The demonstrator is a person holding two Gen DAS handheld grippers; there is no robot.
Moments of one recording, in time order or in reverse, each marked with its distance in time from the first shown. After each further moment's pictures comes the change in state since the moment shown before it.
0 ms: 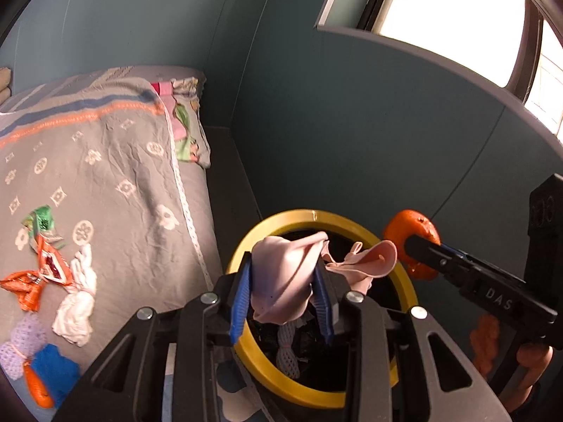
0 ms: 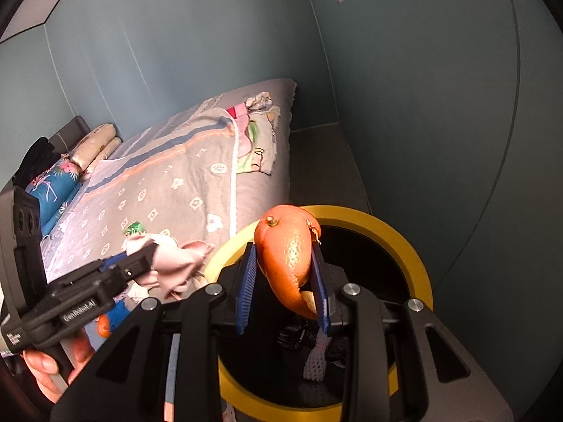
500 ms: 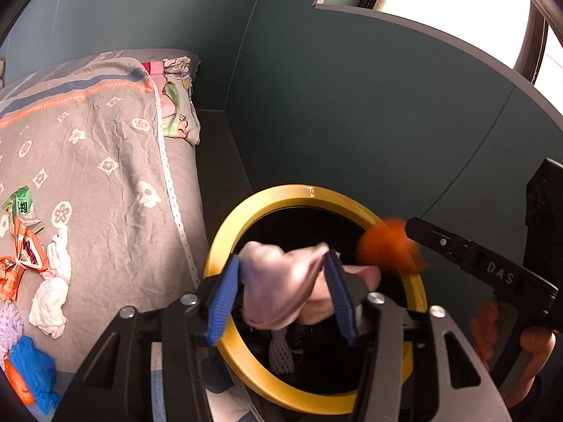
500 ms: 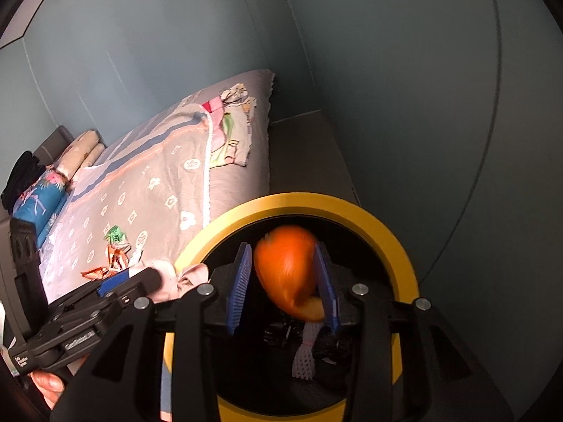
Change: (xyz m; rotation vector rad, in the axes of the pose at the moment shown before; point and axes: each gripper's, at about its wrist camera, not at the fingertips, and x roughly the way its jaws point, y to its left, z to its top) left arm 0.030 -0.001 -0.015 -0.006 0.049 -0.024; right arm 0.022 -0.031 -0.006 0.078 0.030 -0.052
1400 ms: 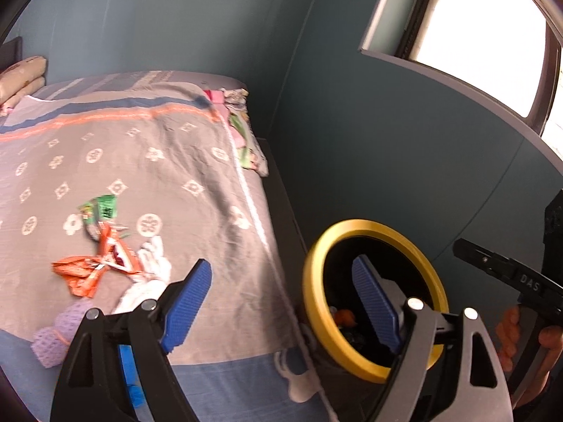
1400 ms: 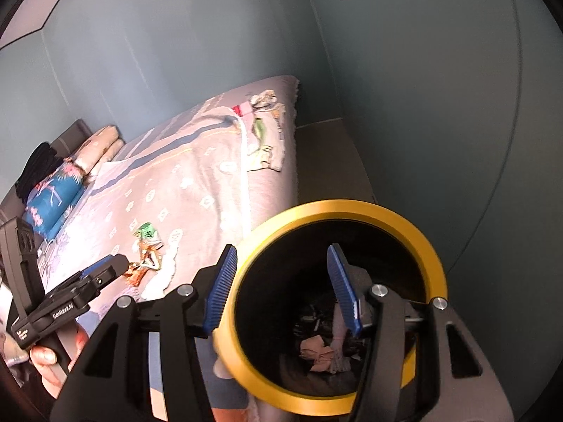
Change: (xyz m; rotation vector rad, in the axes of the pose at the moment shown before) left arm -0.096 0.068 0.000 -0.067 -0.123 0.139; right arm -0.034 0.055 -0.003 -0.073 -0.021 0.077
